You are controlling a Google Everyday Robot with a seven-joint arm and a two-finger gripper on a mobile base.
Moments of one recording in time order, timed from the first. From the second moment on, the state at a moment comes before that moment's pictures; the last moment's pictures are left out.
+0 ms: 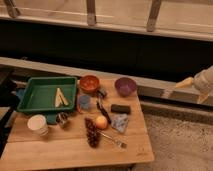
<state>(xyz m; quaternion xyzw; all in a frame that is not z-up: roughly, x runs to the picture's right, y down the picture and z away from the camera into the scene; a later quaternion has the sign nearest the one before) 0.426 0.030 0.697 -0.21 0.16 0.86 0.44</state>
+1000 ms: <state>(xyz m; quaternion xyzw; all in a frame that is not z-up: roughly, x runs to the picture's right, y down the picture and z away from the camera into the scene) 0.305 0.032 0.702 -0.28 0.13 0.82 0.49</state>
